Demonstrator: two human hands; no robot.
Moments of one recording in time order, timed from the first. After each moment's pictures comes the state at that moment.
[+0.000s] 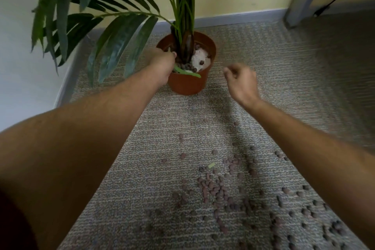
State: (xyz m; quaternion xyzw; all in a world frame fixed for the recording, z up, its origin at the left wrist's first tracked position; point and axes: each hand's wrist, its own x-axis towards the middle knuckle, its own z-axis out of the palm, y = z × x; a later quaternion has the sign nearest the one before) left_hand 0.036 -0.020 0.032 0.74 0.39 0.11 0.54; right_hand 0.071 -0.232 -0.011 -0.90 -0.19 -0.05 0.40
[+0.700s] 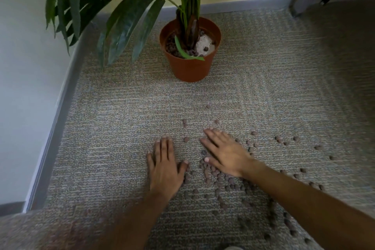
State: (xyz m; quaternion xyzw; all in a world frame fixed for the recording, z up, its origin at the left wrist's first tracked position) left_hand -0.234 -0.115 -0.133 0.96 0.24 -0.11 0.13; right_hand -0.086 -0.294 -0.126 -0.84 -0.51 0.17 0.00
